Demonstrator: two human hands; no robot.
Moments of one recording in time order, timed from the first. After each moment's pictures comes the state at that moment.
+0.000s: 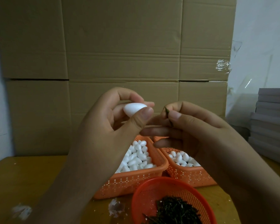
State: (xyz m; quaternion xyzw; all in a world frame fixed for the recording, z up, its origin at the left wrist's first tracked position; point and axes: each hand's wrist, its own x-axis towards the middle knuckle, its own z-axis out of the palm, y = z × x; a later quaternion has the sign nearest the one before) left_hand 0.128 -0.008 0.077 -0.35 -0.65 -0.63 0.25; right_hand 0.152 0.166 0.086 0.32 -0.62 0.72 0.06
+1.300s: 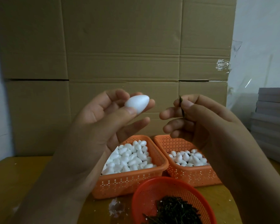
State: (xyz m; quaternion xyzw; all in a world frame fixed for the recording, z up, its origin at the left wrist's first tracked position) left_hand 0.126 -0.014 0.080 -0.35 -0.47 -0.80 0.09; right_hand 0.151 0.172 0.088 0.27 -0.62 0.71 0.17
